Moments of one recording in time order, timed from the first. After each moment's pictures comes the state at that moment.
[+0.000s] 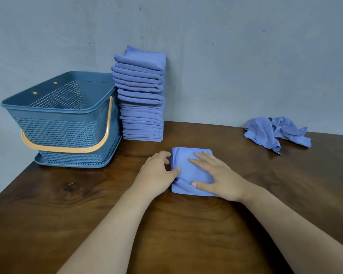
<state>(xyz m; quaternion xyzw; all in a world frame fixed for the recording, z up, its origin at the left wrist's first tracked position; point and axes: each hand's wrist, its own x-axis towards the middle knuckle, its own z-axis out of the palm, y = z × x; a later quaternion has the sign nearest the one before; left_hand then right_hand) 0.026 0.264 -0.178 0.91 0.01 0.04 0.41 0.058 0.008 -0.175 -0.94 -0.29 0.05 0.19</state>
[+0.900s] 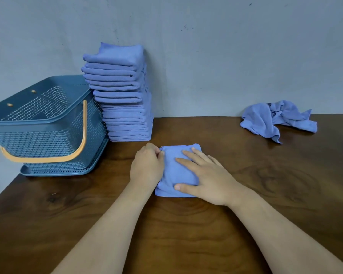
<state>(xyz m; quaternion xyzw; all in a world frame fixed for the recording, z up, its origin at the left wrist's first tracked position) 0.060 0.228 -0.168 0.93 0.10 0.13 0.33 0.052 0.011 -0.180 -0.94 -0.28 0.01 0.19</state>
